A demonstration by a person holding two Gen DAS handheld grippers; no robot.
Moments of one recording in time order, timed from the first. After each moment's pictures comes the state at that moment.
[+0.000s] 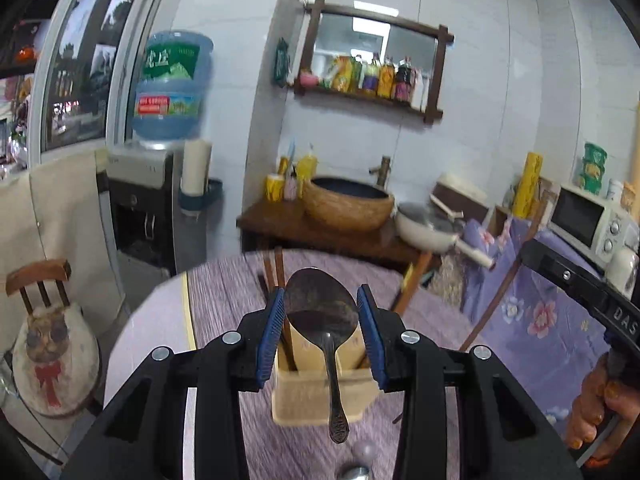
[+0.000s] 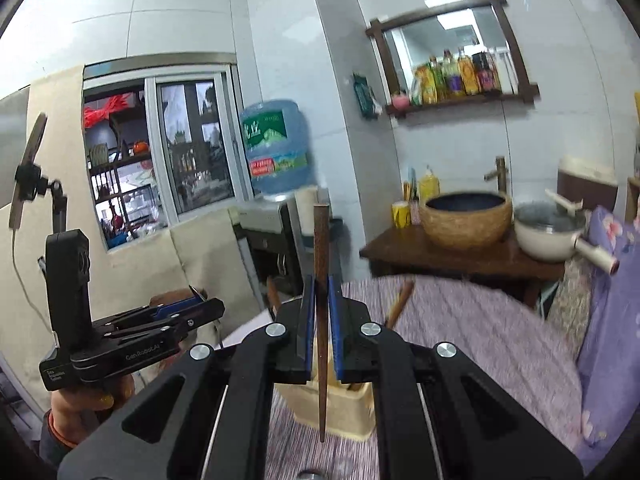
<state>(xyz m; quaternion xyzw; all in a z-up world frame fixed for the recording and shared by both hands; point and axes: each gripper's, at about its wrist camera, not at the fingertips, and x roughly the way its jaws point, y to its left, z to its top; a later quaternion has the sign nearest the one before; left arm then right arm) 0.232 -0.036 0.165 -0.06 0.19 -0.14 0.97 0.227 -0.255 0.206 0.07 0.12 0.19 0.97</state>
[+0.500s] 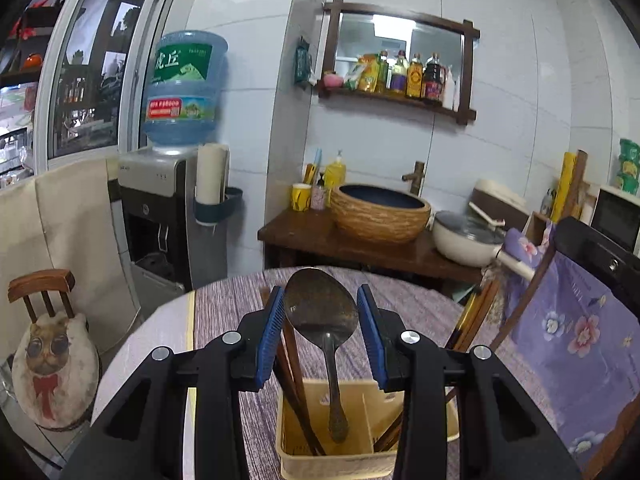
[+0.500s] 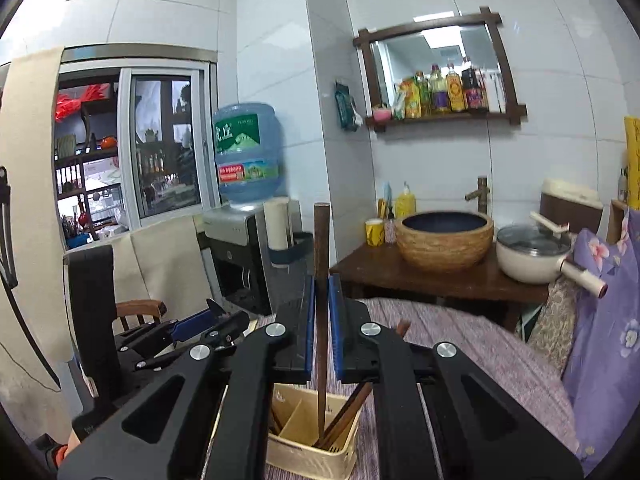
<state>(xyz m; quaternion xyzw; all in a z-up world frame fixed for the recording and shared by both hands) 0.295 -0.062 0.116 -0.05 0.19 -0.08 0.98 0.283 -0.231 0.181 0.05 0.11 0.13 0.98</state>
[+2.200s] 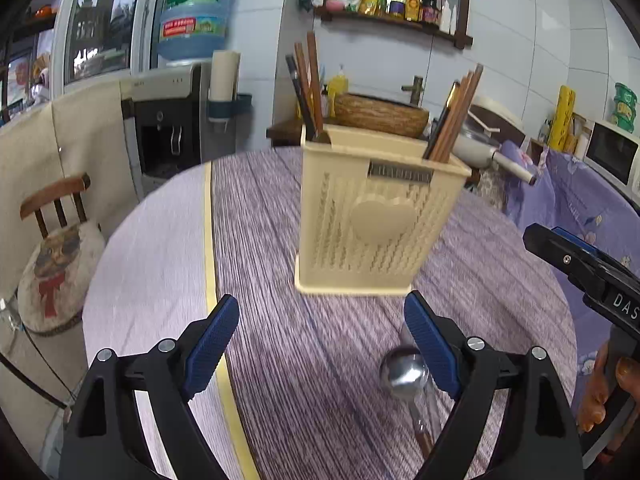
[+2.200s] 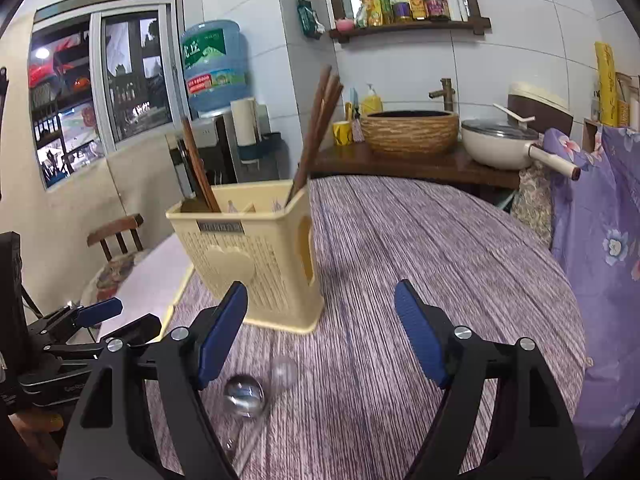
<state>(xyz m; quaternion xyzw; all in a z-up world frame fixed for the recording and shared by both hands) 0.188 -0.047 0.002 -0.03 0.31 -0.08 0.95 0.214 -0.263 0.039 0.05 0.25 0.09 0.96</state>
